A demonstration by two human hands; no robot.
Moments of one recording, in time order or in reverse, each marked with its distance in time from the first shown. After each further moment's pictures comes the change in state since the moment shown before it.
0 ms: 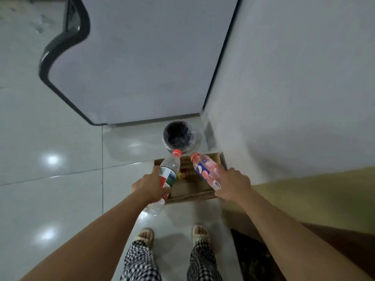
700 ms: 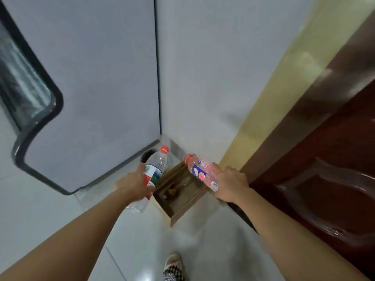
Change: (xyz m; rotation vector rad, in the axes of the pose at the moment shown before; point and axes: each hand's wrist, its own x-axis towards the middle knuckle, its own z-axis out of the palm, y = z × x) left_hand -0.087 -0.098 -0.138 0.304 0.108 0.562; right_hand -0.207 -0.159 -0.016 0.123 0.249 0.500
